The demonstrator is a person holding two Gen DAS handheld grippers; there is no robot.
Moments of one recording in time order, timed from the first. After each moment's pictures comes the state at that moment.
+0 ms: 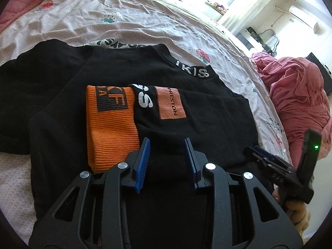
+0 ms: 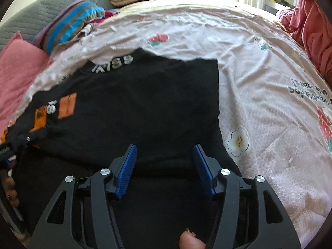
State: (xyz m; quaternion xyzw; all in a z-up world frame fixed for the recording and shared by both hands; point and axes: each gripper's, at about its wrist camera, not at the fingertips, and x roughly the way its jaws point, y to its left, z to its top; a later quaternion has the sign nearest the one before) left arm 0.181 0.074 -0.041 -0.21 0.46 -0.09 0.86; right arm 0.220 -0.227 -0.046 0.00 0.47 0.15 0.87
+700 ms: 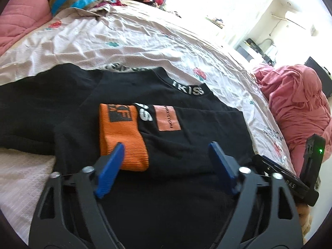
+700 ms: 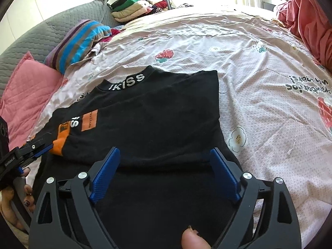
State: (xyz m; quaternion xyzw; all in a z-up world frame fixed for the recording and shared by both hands) left arm 0.158 0.075 -0.005 -0.20 0.40 -0.05 0.89; right arm 0.199 -0.244 -0.017 0.08 0.44 0.18 0.88
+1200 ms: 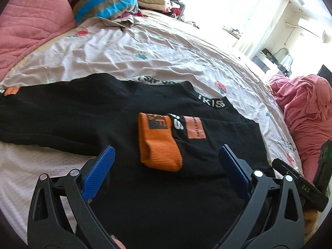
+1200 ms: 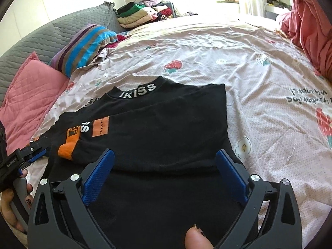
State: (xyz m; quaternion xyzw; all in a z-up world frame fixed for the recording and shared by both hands) left arm 0.135 0.103 0.008 -0.19 0.38 0.02 0.90; right arm 0.188 -0.227 0.003 0.06 0.40 0.19 0.89
